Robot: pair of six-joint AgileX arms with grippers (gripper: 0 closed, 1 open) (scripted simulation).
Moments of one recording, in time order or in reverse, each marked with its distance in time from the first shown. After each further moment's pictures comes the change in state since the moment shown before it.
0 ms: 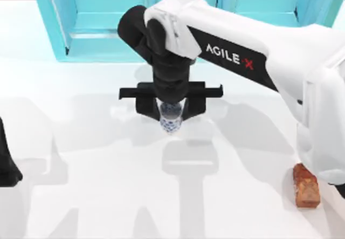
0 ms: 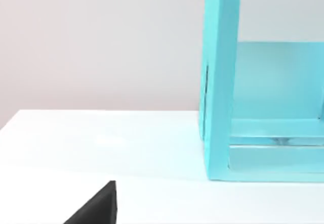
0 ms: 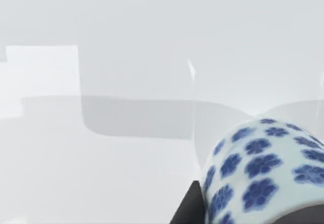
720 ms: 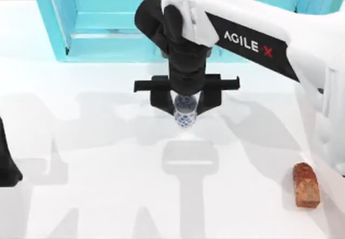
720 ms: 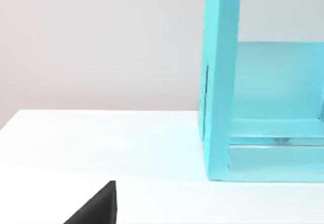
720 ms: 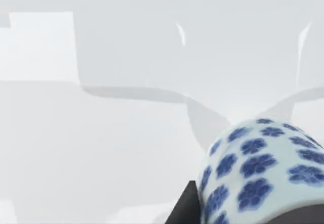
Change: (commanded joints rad) left arm 0.000 0.000 0.000 0.000 0.000 0.000; right arm -0.046 -0.072 -0.060 -0.036 -0.003 -0.040
